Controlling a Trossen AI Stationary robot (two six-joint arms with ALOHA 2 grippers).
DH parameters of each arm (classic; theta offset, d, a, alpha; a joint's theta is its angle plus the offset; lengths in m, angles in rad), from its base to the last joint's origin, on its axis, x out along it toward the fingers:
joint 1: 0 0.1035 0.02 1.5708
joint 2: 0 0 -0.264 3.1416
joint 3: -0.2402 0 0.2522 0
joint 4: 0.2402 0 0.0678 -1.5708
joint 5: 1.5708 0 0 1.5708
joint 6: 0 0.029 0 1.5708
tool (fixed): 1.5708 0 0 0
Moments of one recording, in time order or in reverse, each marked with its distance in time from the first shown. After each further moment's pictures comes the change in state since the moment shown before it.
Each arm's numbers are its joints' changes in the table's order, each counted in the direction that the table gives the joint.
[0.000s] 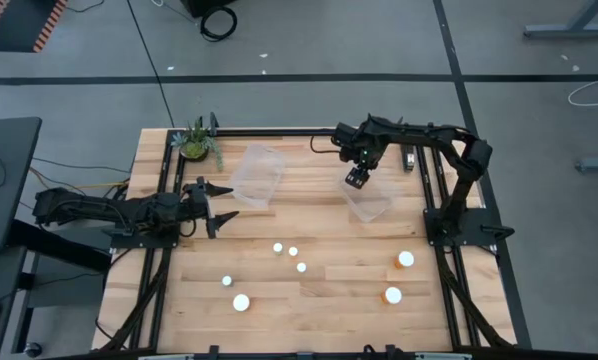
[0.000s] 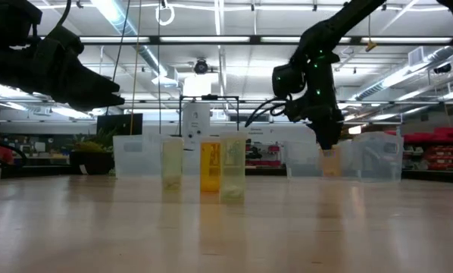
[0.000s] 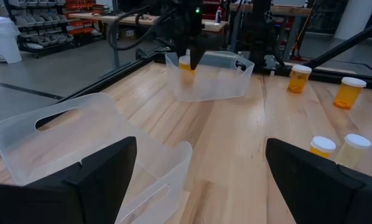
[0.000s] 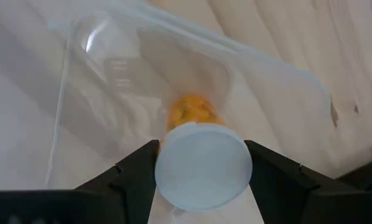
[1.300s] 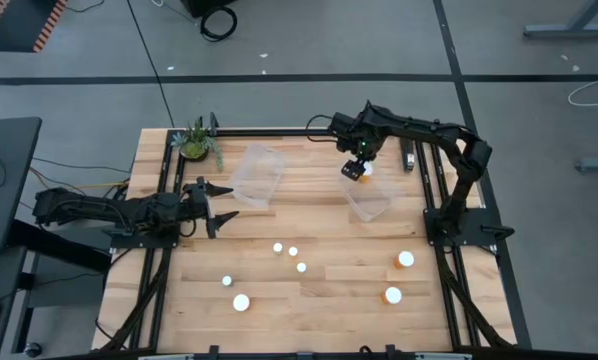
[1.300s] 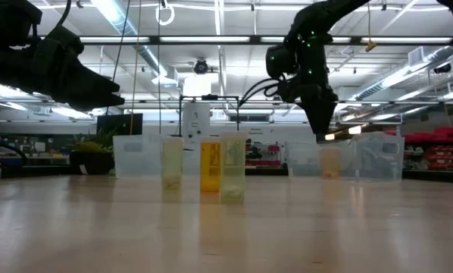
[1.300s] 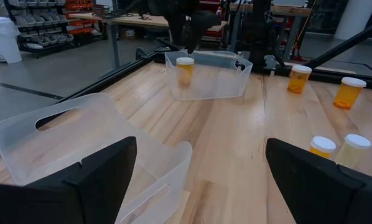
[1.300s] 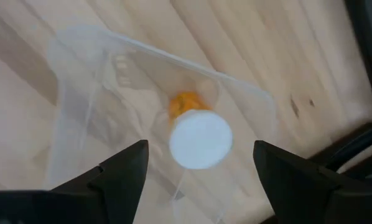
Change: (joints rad) left arm 0.000 0.000 0.000 0.000 0.000 0.000; right arm 0.031 -0.001 -0.203 0.178 0.035 0.071
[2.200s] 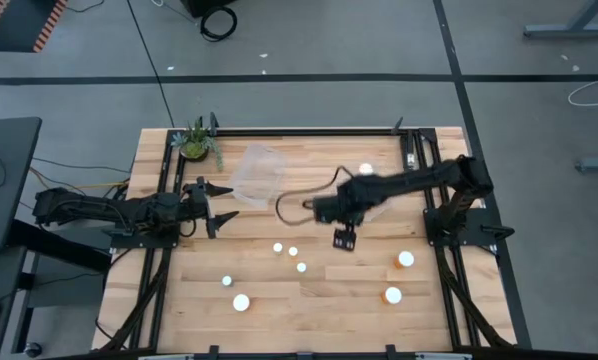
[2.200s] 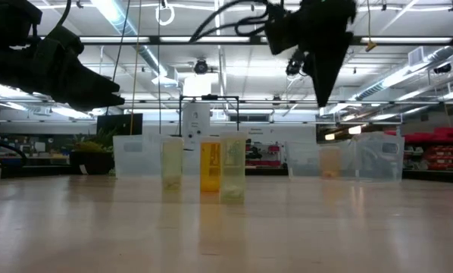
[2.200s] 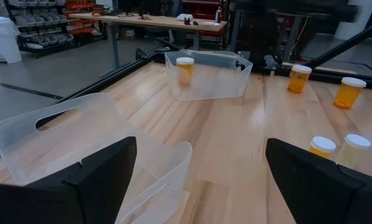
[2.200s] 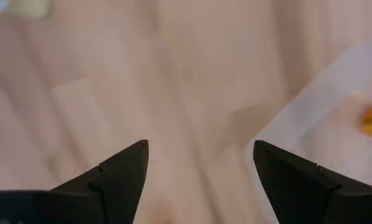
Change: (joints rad) left arm 0.000 0.000 0.000 0.000 0.000 0.000; right arm 0.647 0.000 -0.048 -0.001 -0.077 0.292
